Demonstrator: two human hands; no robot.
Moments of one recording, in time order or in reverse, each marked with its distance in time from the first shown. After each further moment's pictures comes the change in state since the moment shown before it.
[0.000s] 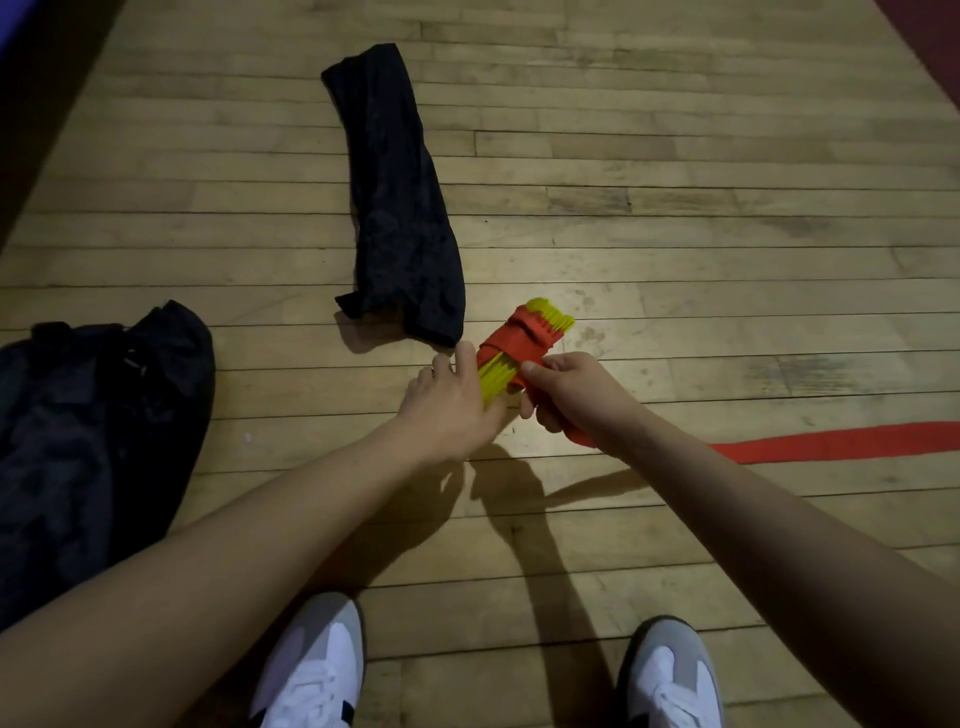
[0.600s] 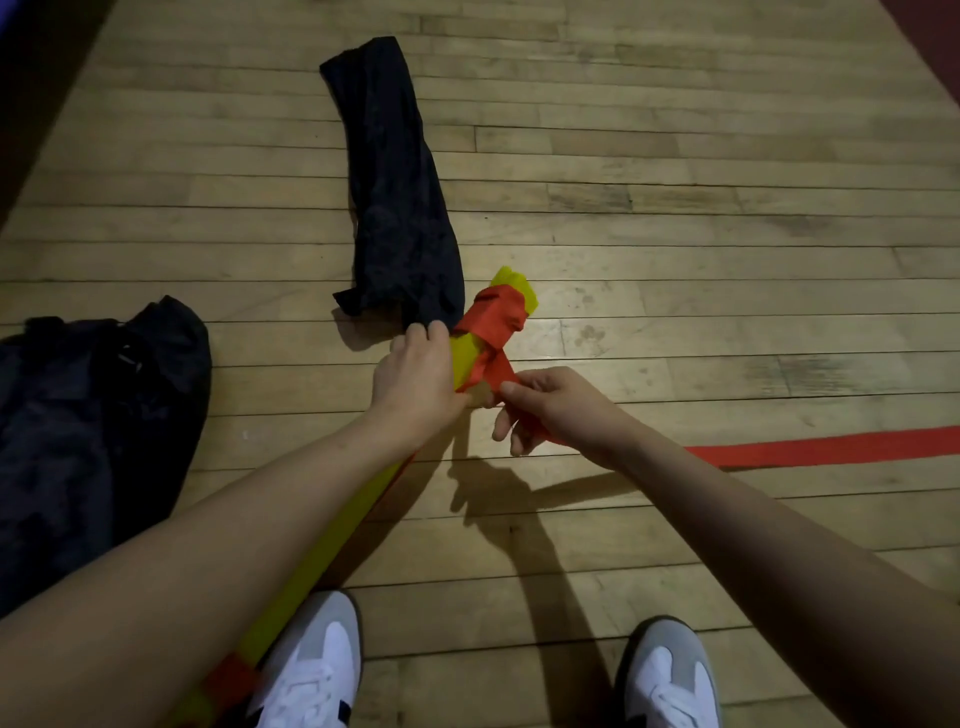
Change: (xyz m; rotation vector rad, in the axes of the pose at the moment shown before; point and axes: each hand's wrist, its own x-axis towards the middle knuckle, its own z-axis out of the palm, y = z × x) left_hand 0.009 -0.011 -0.014 0.131 0.210 -0.075; right_hand -0.003 0.004 0.008 -0.010 -0.217 0.019
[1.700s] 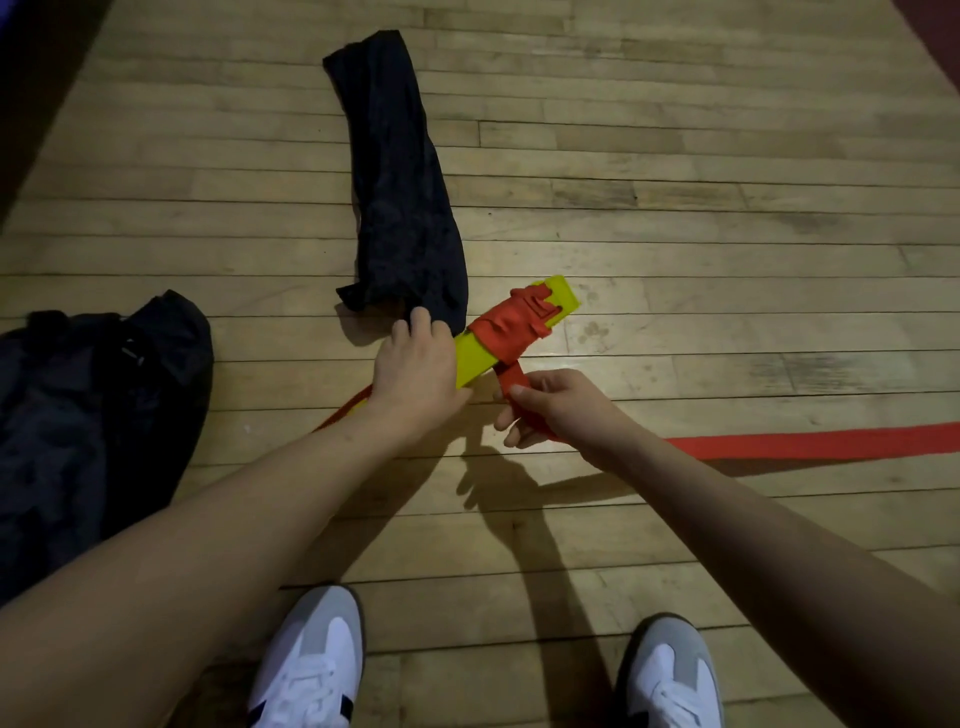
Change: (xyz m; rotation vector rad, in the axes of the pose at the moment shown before) left_hand 0.003 -0.005 0.002 0.173 0.047 0.069; right_hand 0.002 0.009 0.004 0.089 0.087 0.030
